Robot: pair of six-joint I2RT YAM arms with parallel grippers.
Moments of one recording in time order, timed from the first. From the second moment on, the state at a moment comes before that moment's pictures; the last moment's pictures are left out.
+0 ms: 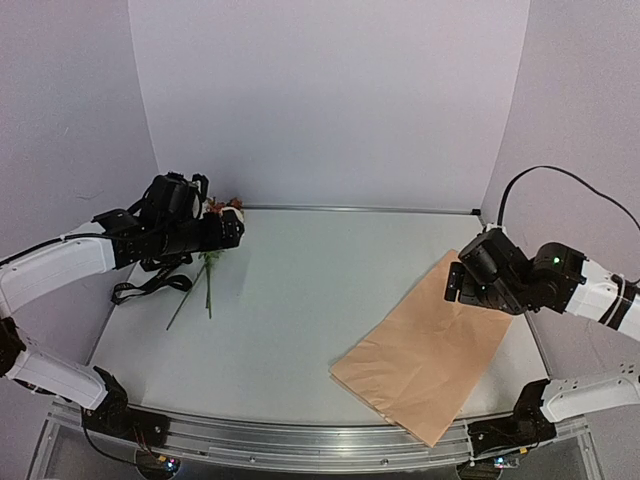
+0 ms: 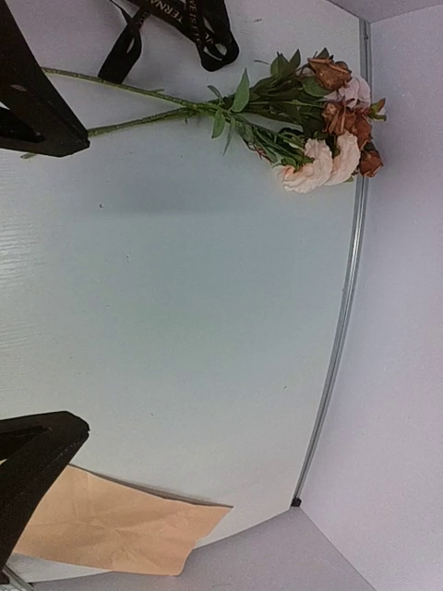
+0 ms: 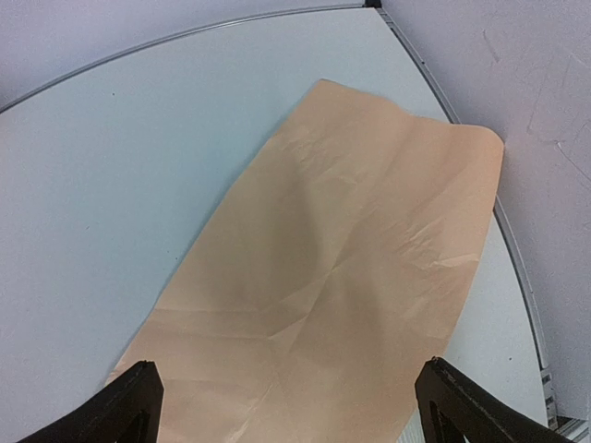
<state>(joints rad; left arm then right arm) -0.66 1.27 1.06 -0.39 -0.23 -0.55 0.86 1.05 0.97 -0.95 0.67 0.89</state>
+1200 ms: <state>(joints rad) -0.55 1.49 1.07 -0.26 0.26 -0.58 0.43 0.98 0.41 -0.69 0.27 1.17</state>
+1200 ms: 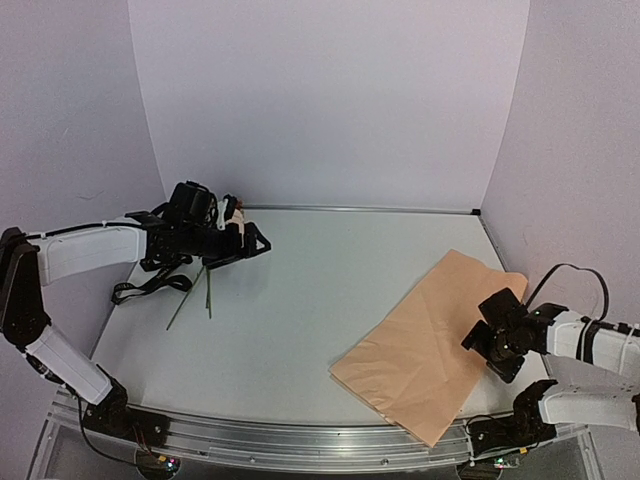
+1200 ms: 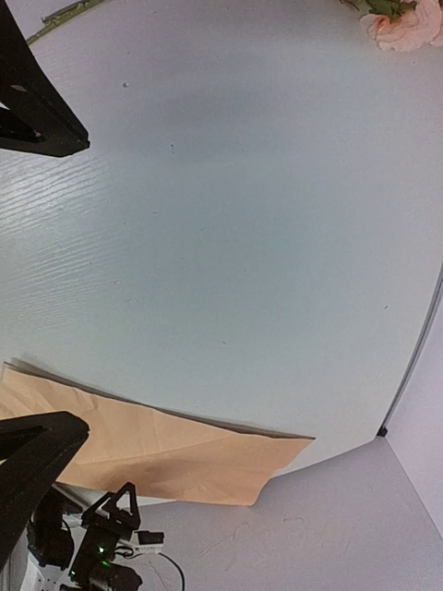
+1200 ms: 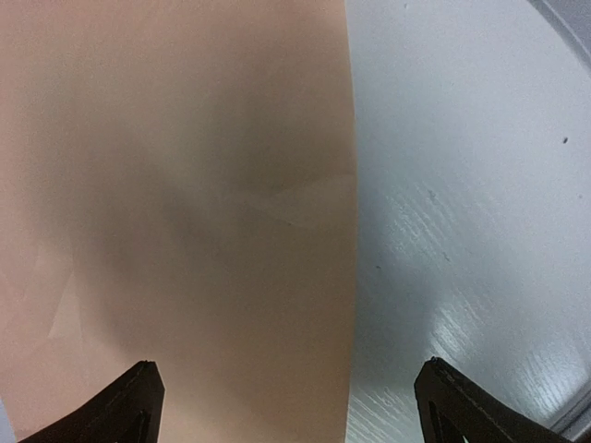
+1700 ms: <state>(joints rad) -0.55 1.56 0.95 -0.08 0.46 -0.73 0.38 0.85 0.26 -0.43 0.18 1.18</state>
